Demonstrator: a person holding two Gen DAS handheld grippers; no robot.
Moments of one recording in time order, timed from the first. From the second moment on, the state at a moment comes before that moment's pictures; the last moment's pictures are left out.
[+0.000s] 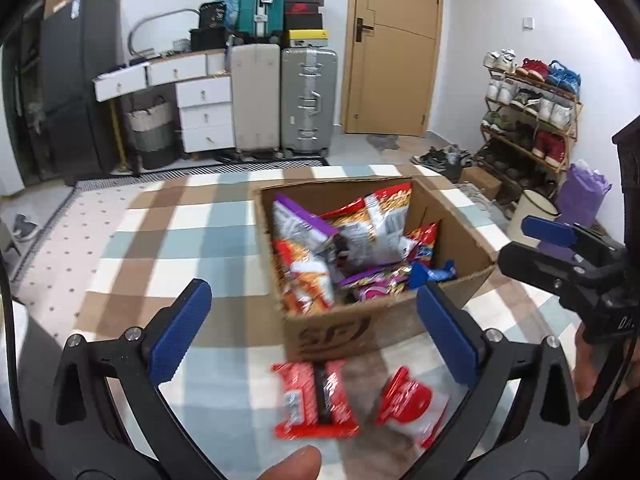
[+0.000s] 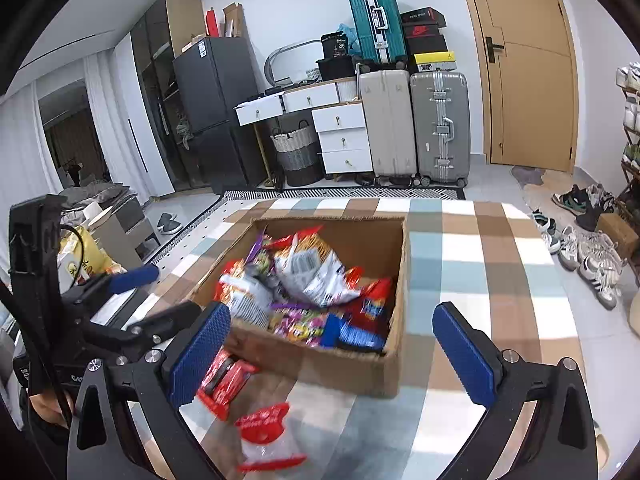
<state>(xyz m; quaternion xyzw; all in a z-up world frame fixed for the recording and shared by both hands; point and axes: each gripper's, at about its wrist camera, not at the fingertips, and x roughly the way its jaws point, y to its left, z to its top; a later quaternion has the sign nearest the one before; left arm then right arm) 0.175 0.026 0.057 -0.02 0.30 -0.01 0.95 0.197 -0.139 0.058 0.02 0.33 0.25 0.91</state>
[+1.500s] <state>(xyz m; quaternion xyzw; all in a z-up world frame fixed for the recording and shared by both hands) 0.156 0.052 -0.047 -0.04 0.42 0.02 0.91 0.150 -0.094 -0.054 -0.06 0.45 0.26 0.85</state>
